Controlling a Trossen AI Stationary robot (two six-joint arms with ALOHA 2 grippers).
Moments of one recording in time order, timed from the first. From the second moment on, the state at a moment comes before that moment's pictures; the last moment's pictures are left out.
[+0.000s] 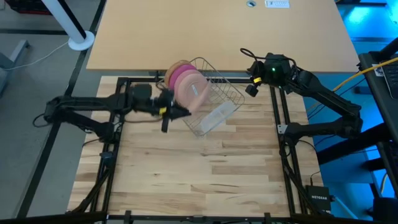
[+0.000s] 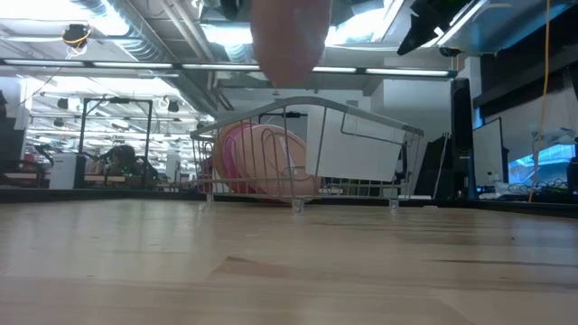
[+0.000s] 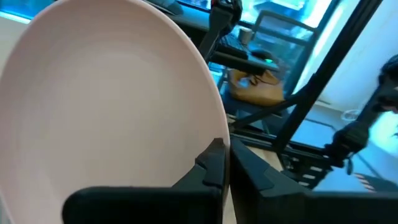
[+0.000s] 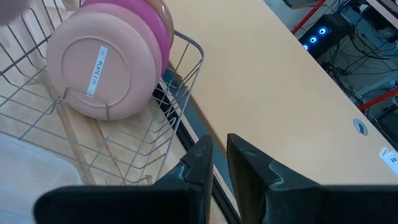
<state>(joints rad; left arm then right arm) 0.08 1.19 1.03 0.02 0.12 -0.25 -0.54 1.09 1.28 -0.75 0.25 -0.31</state>
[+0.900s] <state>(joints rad) 0.62 1.52 1.03 0.11 0.98 -0.30 -0.54 1.10 1.28 -0.75 0.25 -0.31</state>
